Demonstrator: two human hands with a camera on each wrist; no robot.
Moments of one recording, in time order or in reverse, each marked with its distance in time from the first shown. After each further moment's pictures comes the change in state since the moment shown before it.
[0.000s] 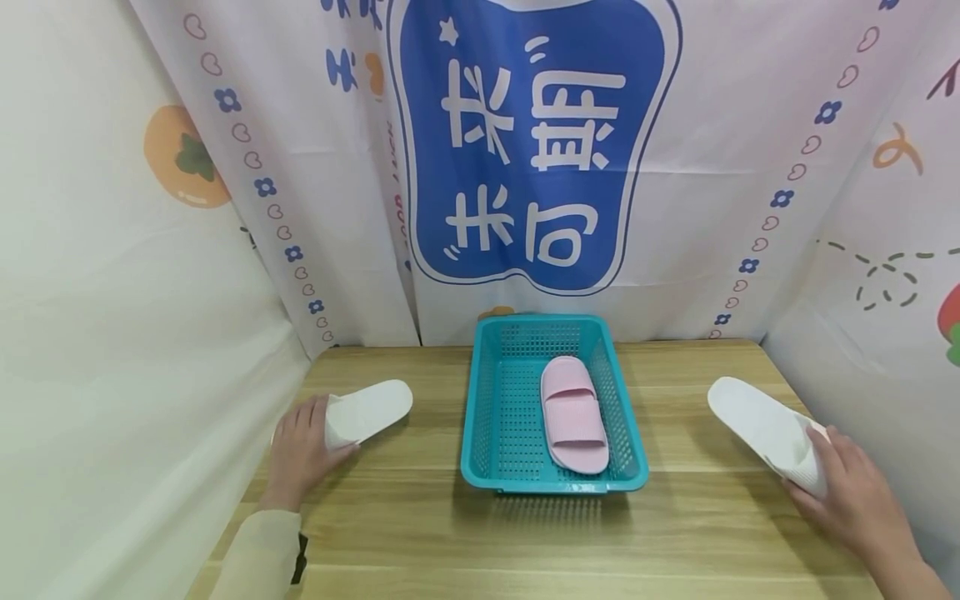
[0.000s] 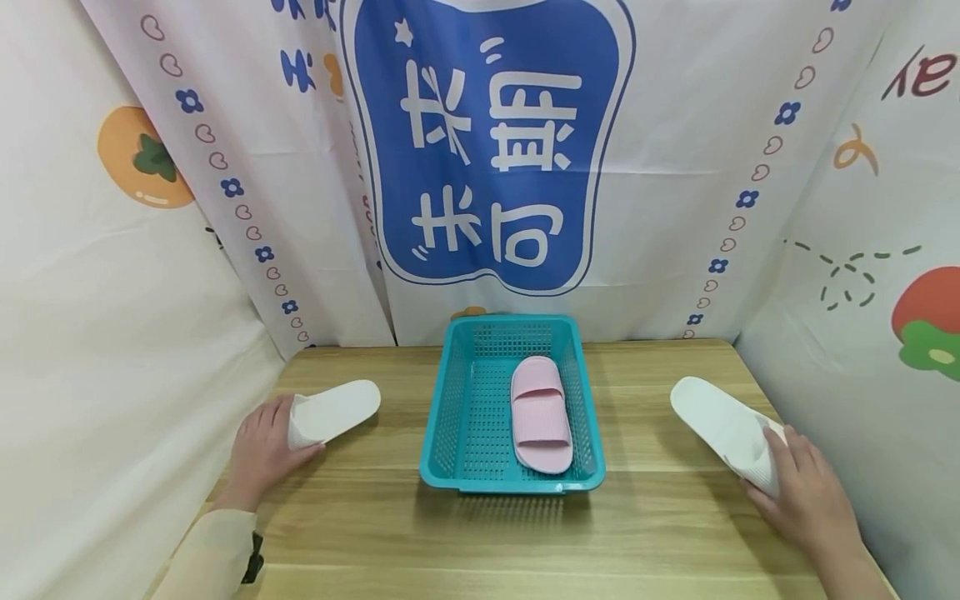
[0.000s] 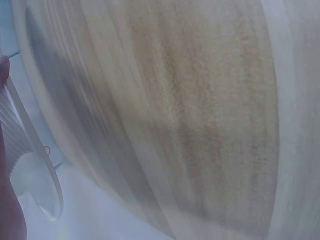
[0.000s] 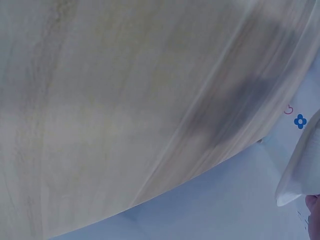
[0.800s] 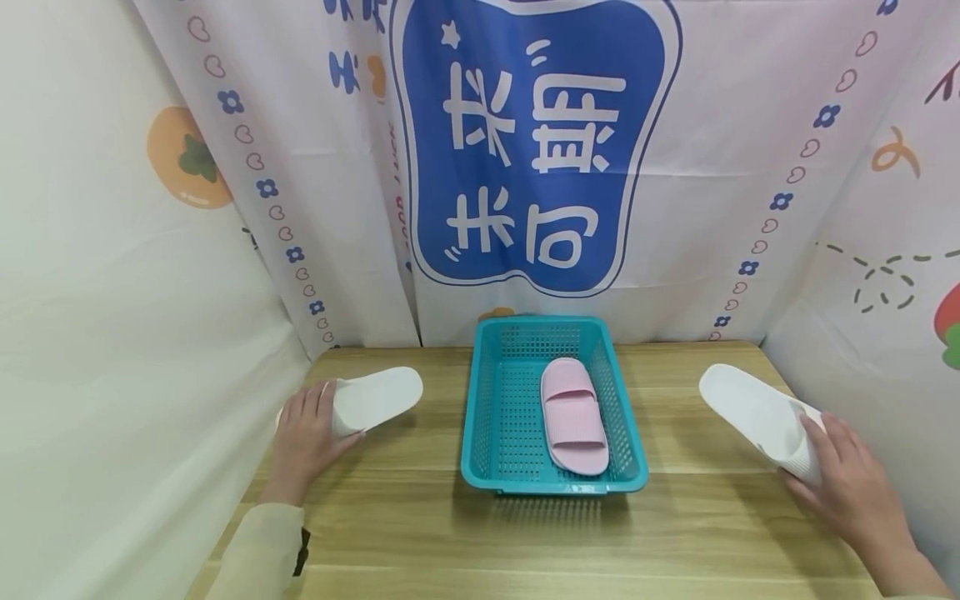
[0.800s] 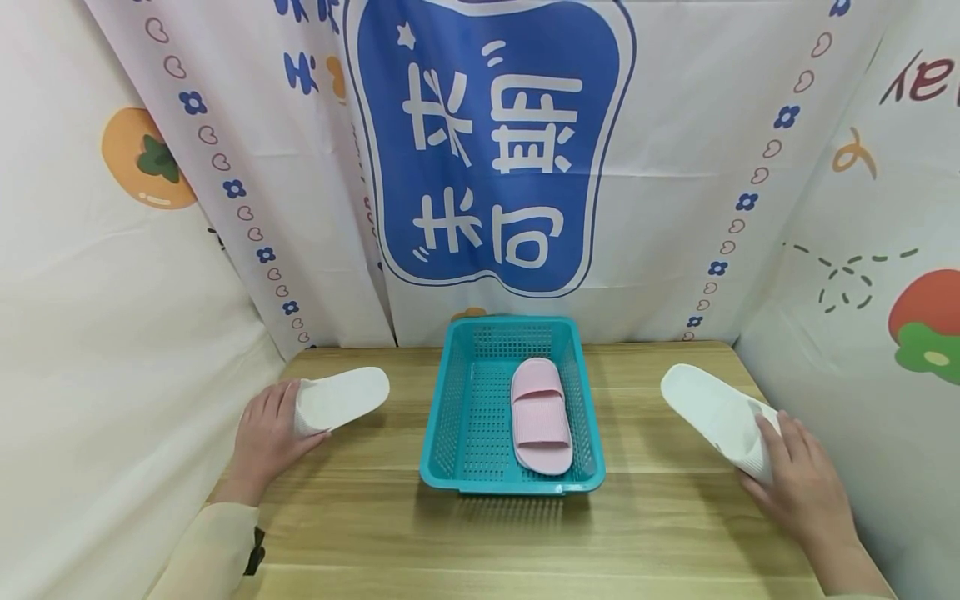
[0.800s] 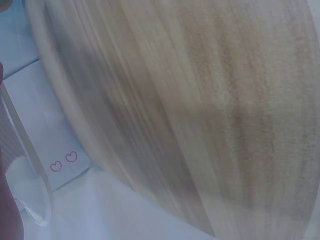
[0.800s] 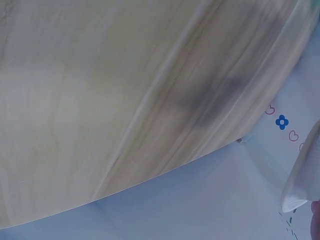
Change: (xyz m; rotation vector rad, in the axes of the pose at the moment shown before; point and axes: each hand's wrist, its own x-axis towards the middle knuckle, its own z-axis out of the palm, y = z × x) left_hand 0.025 0.006 -0.010 0.071 0.118 0.158; right_hand 0.021 -0.009 -0.003 -0.040 0.072 -0.074
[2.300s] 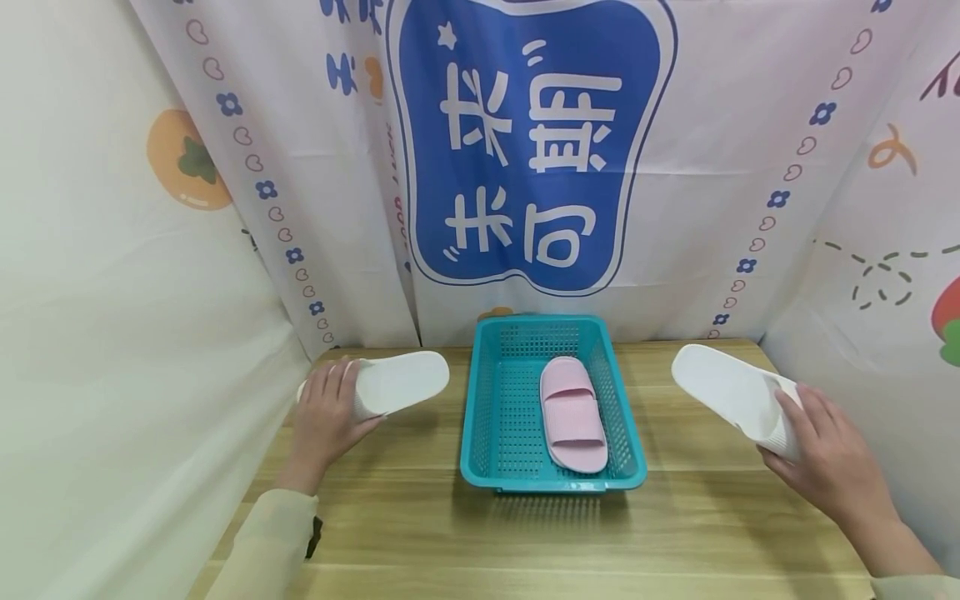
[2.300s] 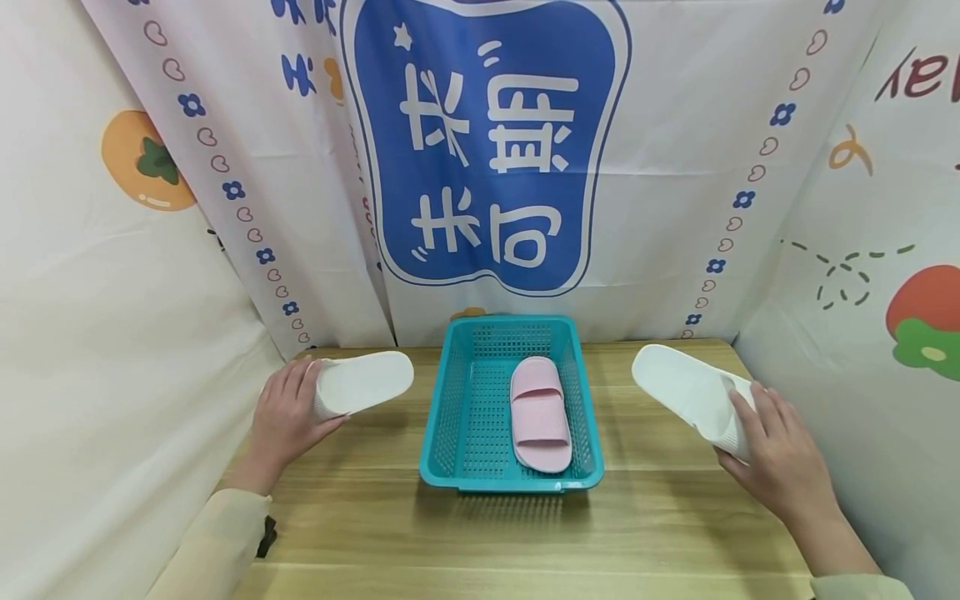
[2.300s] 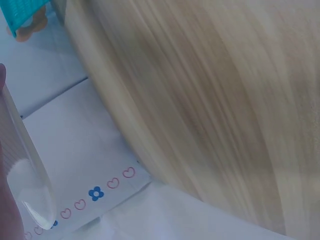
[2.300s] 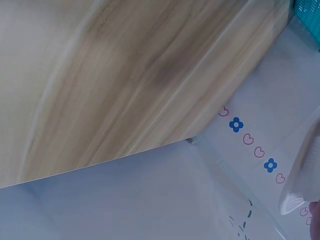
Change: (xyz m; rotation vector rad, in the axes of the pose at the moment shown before) left_hand 0.049 0.029 -0.015 0.008 0.059 0.104; right_hand 0.043 -0.016 0.002 0.009 0.084 -0.122
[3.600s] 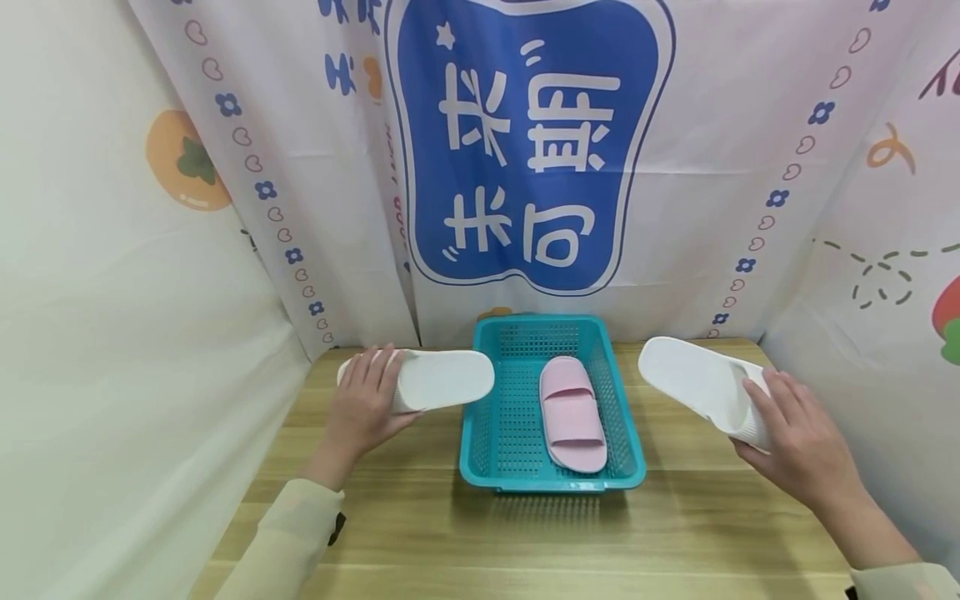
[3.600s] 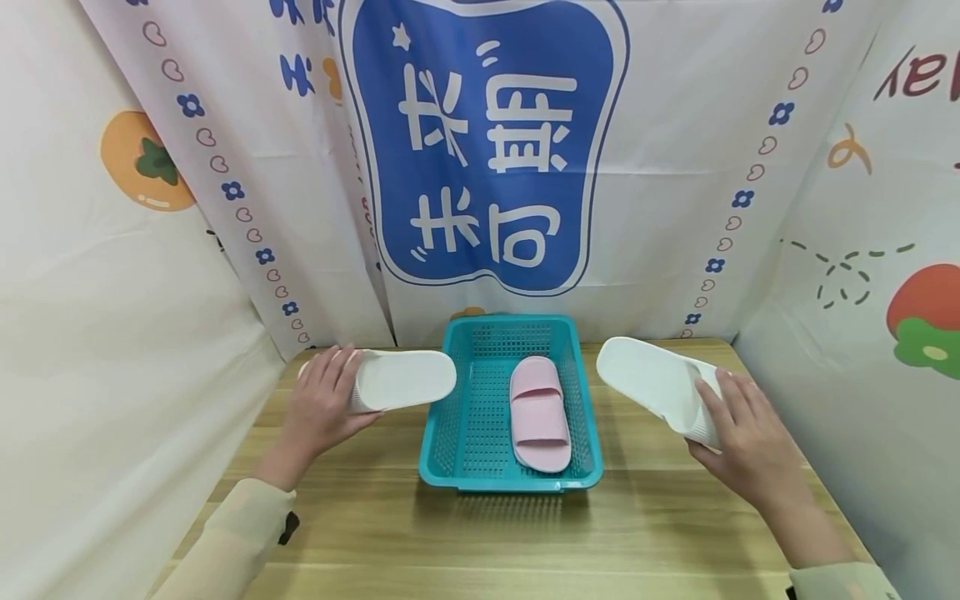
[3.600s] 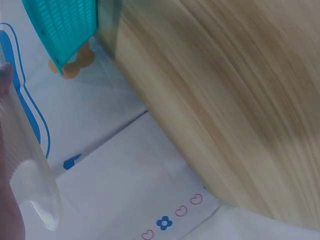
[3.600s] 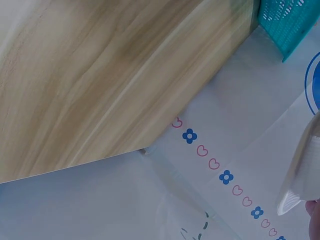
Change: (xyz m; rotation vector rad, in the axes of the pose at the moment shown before) left_hand 0.044 0.048 -0.009 -0.020 -0.044 0.118; right_hand 0.039 -0.027 0.004 0.078 0.029 -0.111
